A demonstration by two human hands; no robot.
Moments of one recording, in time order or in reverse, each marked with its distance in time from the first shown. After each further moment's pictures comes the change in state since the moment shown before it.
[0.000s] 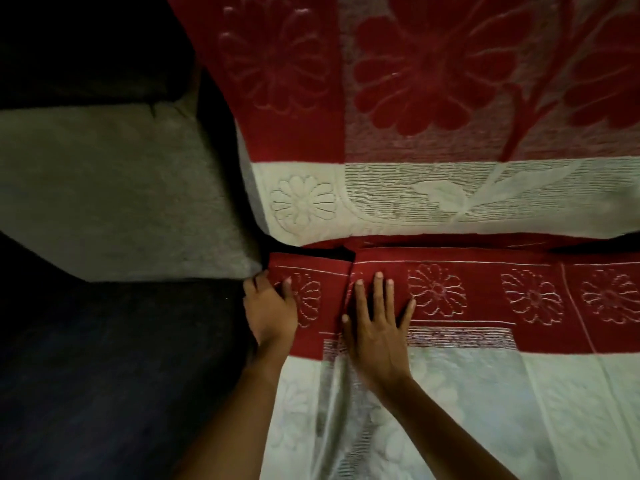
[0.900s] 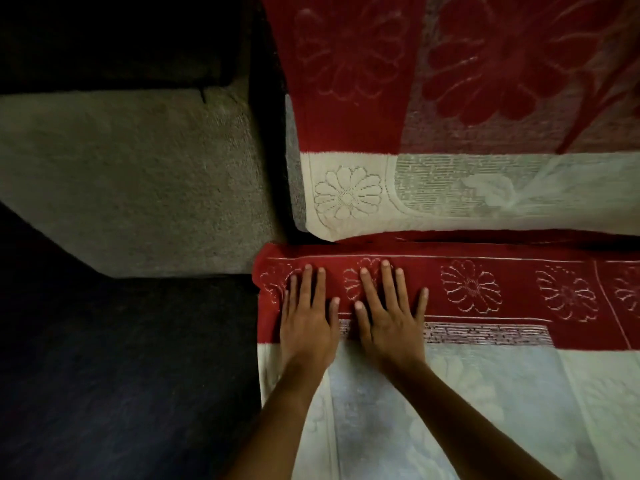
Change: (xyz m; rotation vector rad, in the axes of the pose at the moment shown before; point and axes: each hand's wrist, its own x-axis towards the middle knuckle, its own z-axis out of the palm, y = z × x) left_hand -0.013 -0.042 0.004 0.280 -0.134 0.503; right_hand 0.013 -0.032 0.011 -0.061 0.067 -0.002
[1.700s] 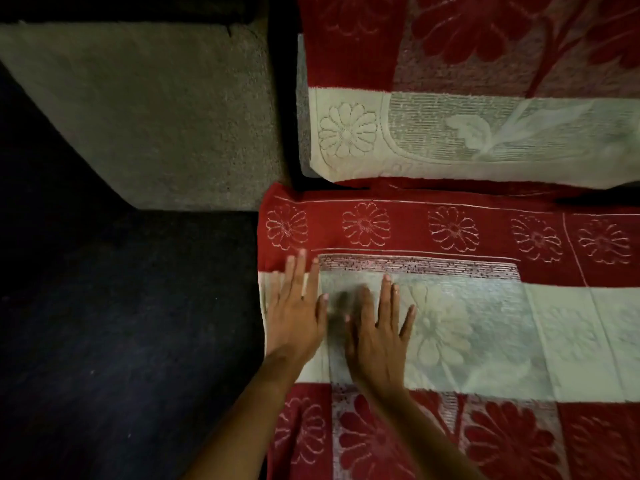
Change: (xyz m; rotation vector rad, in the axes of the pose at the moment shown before) left_hand -0.099 -0.022 -0.009 0.254 0.122 0.152; right_hand -0.130 -0.022 0.005 0.128 0.068 0.075
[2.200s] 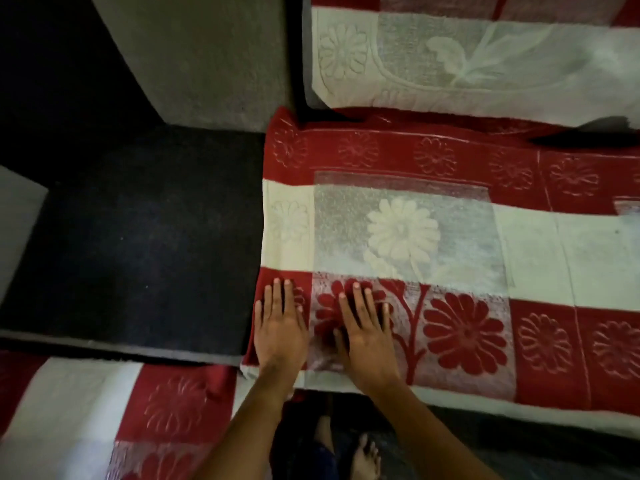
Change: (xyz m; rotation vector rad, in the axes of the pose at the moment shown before) left_hand -0.195 0.047 0.011 -0.099 -0.210 -0.383; right_hand -0.162 0.065 0.000 -0.046 -0.190 -0.315
